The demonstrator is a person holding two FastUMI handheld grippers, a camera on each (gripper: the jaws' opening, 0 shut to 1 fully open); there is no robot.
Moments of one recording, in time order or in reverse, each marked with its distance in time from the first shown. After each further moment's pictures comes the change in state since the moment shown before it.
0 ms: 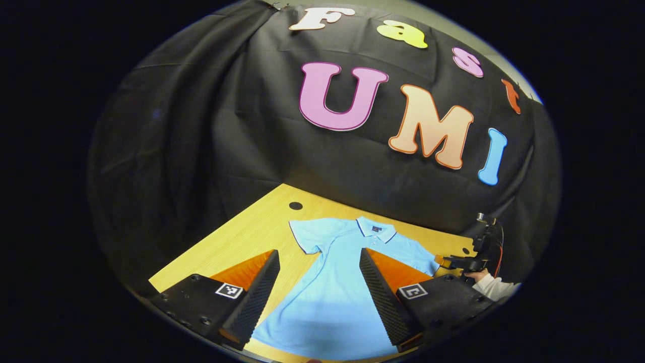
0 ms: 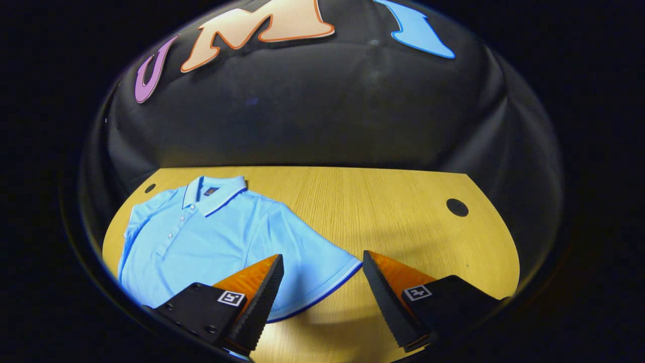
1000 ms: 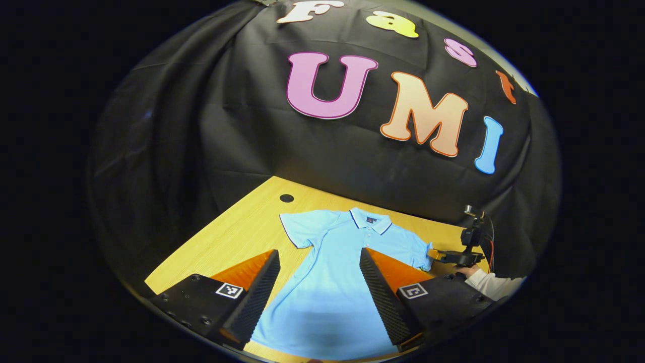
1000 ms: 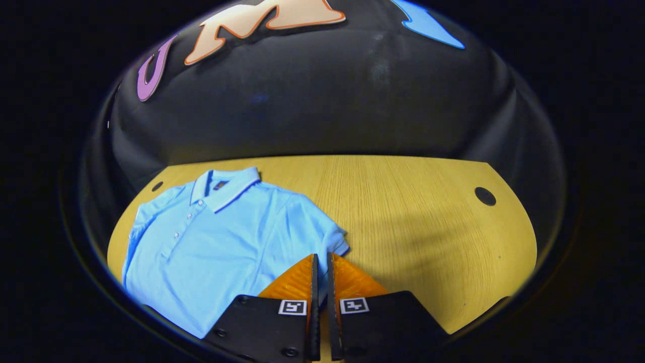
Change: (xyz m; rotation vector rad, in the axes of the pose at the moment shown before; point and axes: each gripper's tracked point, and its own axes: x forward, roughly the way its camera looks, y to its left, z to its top) left arm 0.015 -0.013 -0.008 0.016 0.033 -0.042; right arm 0.007 0.047 0.015 0.062 -0.043 0.091
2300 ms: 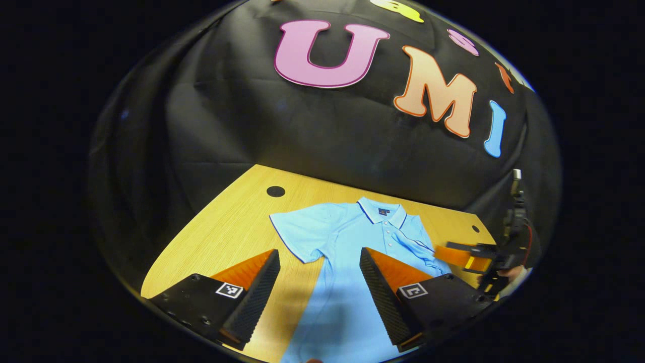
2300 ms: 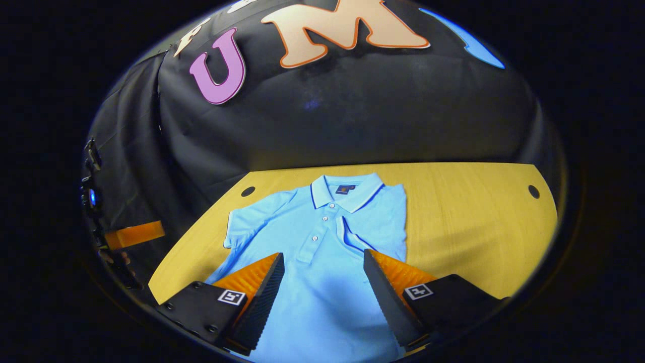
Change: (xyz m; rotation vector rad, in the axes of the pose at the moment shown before) left arm 0.154 0.050 -0.025 0.079 0.087 -0.134; right arm -0.106 0.168 -0.024 0.007 0.033 0.267
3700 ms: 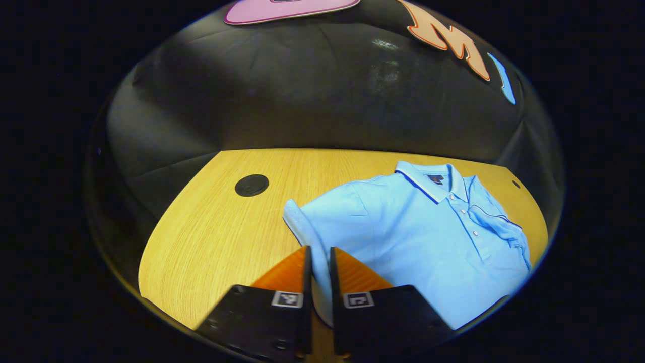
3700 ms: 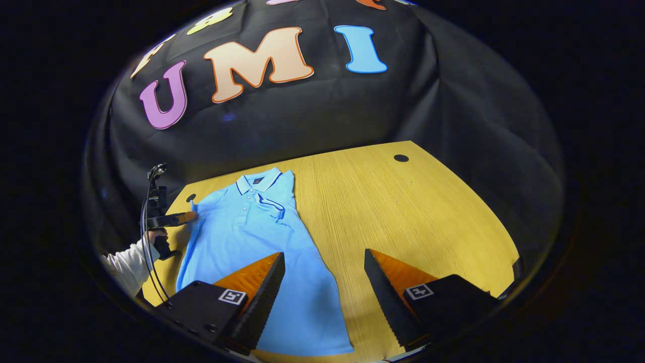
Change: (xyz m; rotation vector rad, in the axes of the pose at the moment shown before) left arm 0.181 0.044 -0.043 0.193 0.145 -0.020; right arm -0.213 -0.070 -0.051 0.163 -0.039 -0.454
